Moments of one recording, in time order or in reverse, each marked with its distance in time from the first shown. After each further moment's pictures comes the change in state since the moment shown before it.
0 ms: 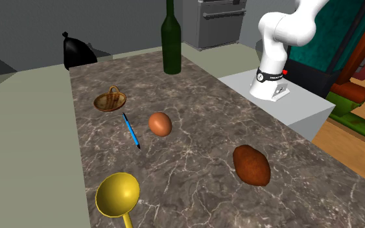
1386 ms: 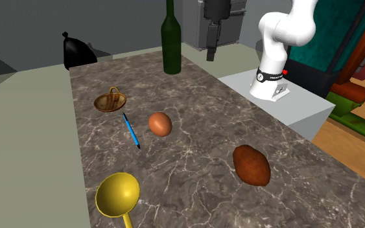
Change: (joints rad) arm -0.026 0.435 0.284 -0.036 0.220 0.566 0.620
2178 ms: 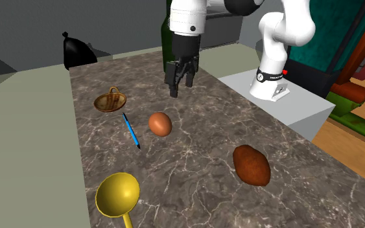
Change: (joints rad) arm -0.018 0.456 0.092 0.276 -0.102 0.253 0.411
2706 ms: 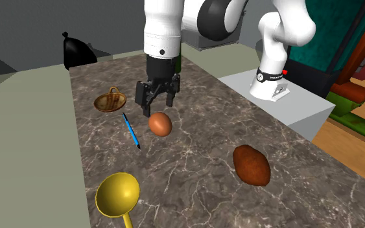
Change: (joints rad) arm 0.039 0.264 -0.036 0.229 -0.095 0.069 0.211
